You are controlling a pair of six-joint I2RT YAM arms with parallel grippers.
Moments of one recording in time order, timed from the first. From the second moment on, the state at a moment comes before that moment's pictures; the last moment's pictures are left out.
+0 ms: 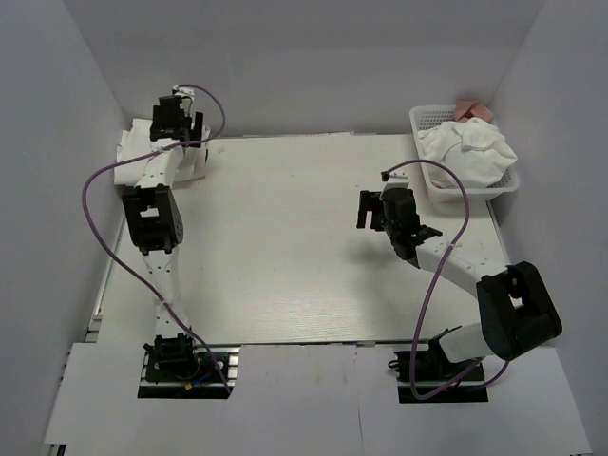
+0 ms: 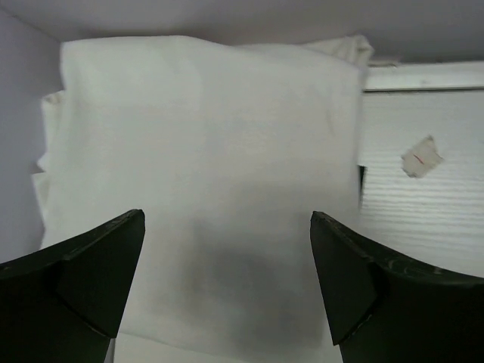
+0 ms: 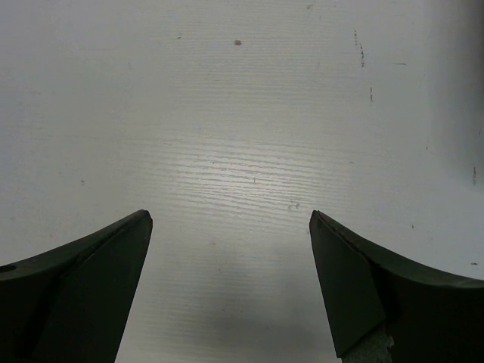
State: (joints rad) left arm 0.08 2.38 2.19 -0.32 -0.24 0.27; right arm 0.47 1.41 0.74 0.16 0.24 0.23
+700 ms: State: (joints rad) left arm 0.01 2.44 2.13 -0.28 -0.41 0.34; right arm 0.47 1.46 0.74 0.12 0.28 0.22
